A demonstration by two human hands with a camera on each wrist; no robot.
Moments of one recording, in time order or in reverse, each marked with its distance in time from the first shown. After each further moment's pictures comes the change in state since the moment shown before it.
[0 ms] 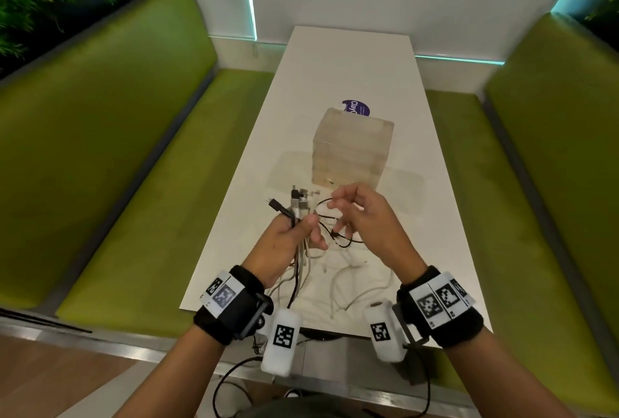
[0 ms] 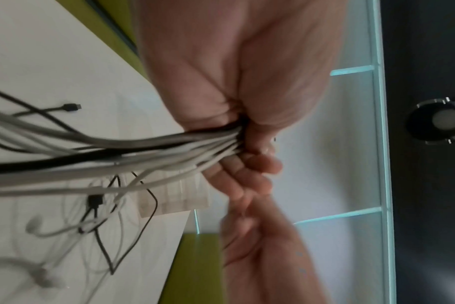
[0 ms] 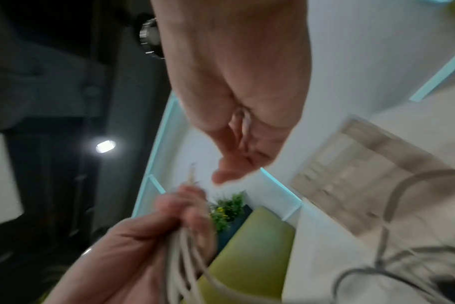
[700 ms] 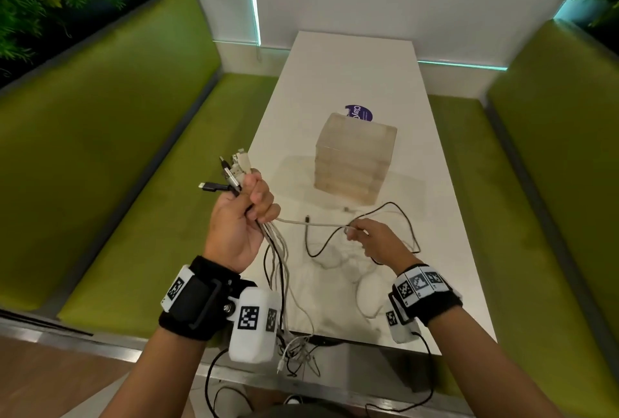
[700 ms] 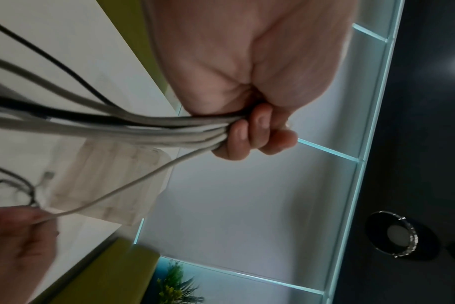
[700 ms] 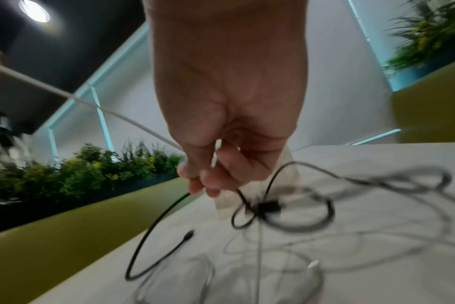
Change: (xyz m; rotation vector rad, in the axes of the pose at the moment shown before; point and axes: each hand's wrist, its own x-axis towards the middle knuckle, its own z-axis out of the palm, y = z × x) left_hand 0.001 0.044 -0.035 -0.673 0.122 0.250; right_hand 0.041 0.099 -0.034 -0.516 -0.086 0.208
